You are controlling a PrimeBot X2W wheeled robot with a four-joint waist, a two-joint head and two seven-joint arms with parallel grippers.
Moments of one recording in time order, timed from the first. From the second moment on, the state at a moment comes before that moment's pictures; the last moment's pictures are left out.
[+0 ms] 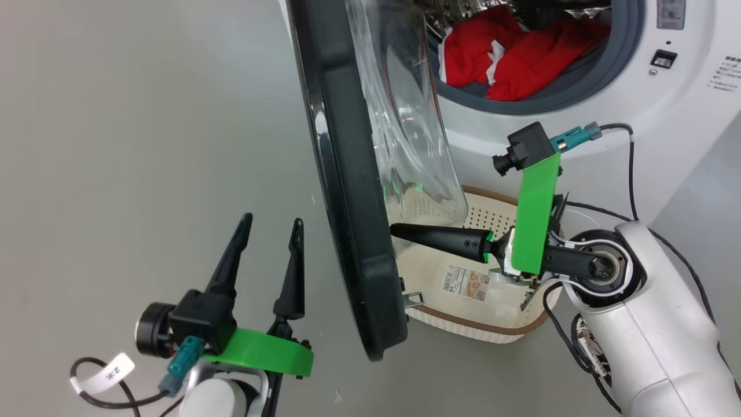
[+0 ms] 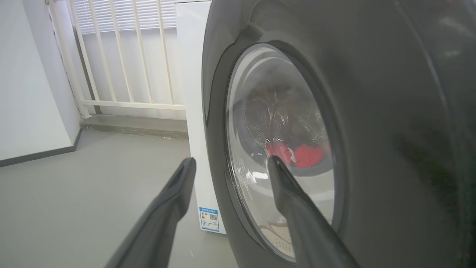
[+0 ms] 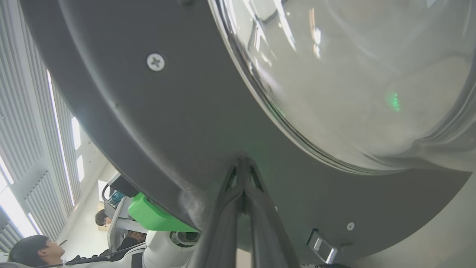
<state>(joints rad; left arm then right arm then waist) -0.30 0.03 -0.27 0.19 -0.23 0.10 -0.25 -0.59 -0.08 0.27 0.28 1.45 0.12 0.94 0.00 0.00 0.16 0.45</state>
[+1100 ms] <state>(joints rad) -0.28 0.04 -0.29 0.19 -0.27 0.11 -0.25 -0.57 -0.07 0.30 0.29 1.41 0.12 0.86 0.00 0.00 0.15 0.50</state>
